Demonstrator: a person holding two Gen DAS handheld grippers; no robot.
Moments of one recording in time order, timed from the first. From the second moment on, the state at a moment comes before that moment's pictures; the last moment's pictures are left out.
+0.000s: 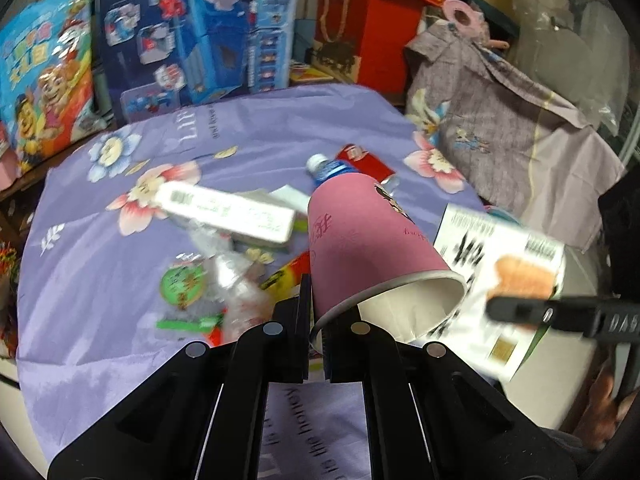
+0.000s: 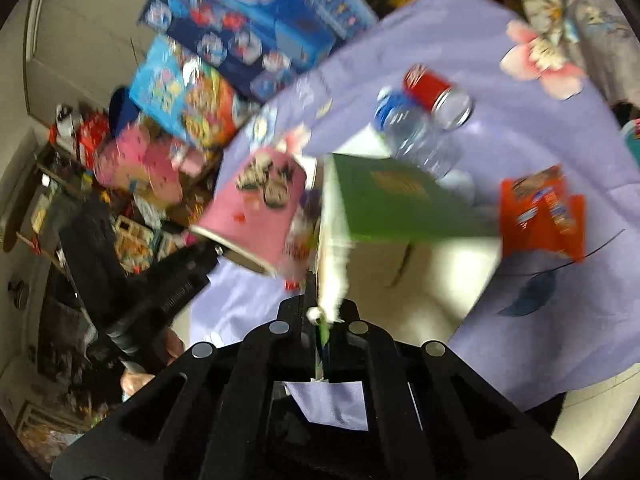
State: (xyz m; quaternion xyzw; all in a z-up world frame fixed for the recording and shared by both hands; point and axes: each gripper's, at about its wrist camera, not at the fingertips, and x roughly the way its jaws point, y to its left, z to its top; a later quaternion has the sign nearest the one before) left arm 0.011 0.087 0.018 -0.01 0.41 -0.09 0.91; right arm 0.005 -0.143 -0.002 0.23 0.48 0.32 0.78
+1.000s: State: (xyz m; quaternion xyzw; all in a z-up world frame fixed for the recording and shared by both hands) left arm 0.154 -0.249 -0.045 0.17 0.48 -0.27 0.81; right arm 0.096 -0.464 -0.111 0.36 0.48 0.03 0.80
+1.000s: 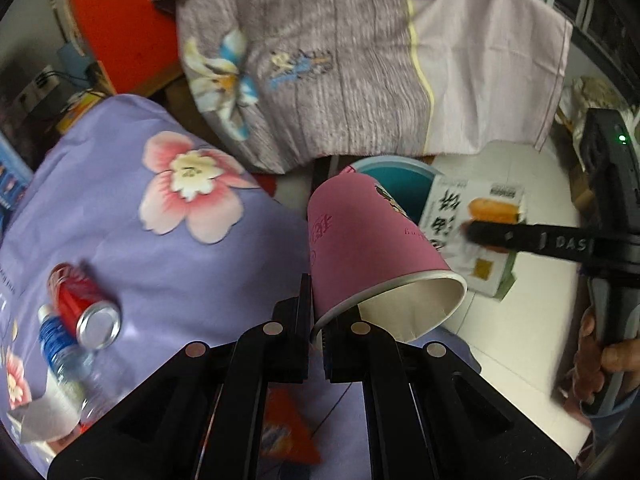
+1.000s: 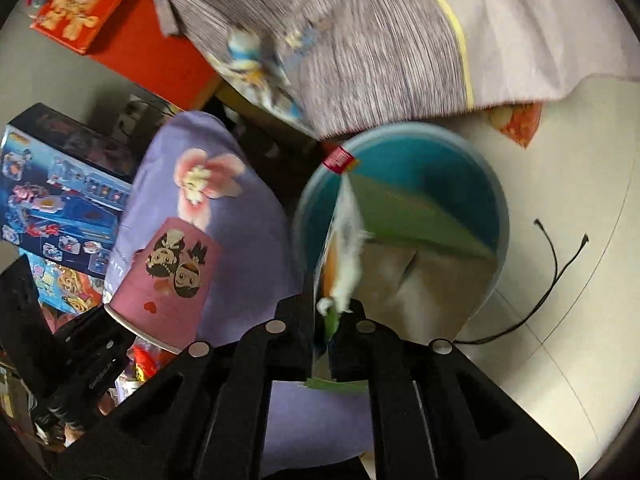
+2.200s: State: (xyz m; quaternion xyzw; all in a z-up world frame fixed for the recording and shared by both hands) left arm 0.191 -0.305 -0.085 0.20 0.50 -0.28 0.80; right arm 0.094 -0.523 -0.137 0.37 0.50 -0.07 0.78
